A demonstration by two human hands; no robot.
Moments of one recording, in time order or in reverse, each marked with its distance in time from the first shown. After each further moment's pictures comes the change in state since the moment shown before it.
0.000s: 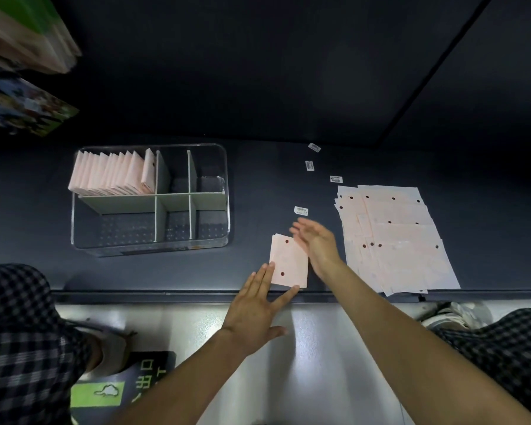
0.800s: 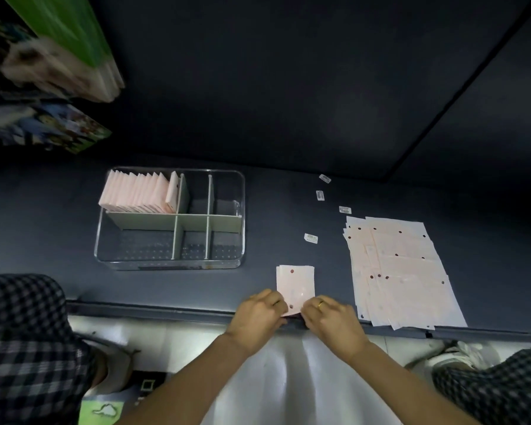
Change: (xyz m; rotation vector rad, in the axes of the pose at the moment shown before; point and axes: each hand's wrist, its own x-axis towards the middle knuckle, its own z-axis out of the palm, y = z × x) left_hand 0.011 -0.019 -0.025 -0.154 0.318 0.008; right_hand -0.070 0.024 -0.035 -1.655 -0.238 -0.947
